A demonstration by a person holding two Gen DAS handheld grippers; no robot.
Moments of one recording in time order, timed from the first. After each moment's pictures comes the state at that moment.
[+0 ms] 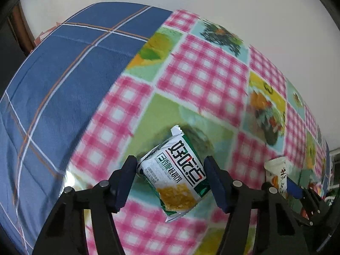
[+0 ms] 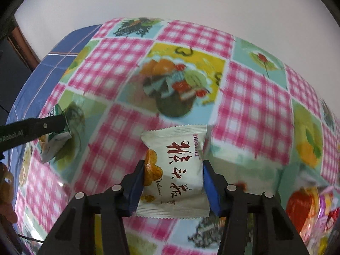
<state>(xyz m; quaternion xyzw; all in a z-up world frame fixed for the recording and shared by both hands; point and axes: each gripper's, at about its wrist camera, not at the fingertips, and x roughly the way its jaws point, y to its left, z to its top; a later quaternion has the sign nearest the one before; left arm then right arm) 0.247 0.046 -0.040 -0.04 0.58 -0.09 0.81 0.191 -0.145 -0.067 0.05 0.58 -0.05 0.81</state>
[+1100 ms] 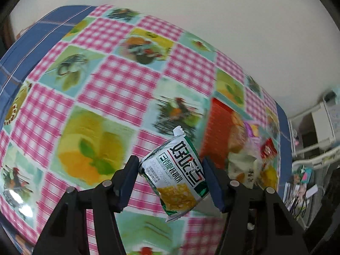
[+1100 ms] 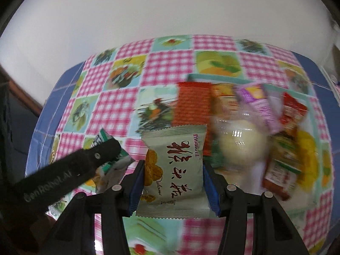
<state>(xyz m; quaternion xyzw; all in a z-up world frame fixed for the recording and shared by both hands) 0.052 -0.092 0.012 -0.07 0.57 -0.20 0.79 -0.026 -0.227 0.034 0.19 0.51 -0.13 0.83</state>
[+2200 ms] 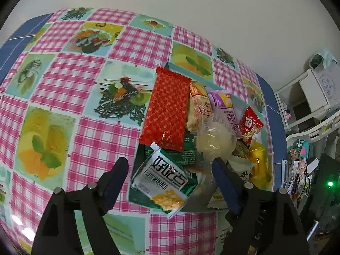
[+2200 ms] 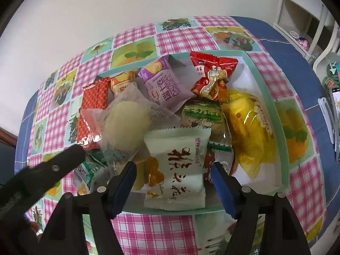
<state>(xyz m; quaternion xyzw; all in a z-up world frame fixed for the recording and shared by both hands) 0.018 -0.158 -0.002 -0.03 0.57 -0.26 0.78 -0.081 -0.313 -0.009 0.25 0.52 -0.23 0.78</state>
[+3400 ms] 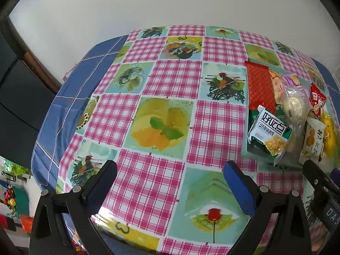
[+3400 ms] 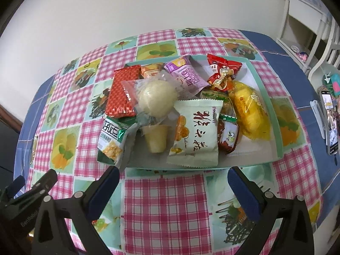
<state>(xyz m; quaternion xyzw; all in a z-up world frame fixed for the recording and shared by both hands) -0.035 -0.075 0.025 0.15 0.50 -0.05 0.85 -0.119 -0.257 0.019 0.20 0.51 -0.21 0.81</state>
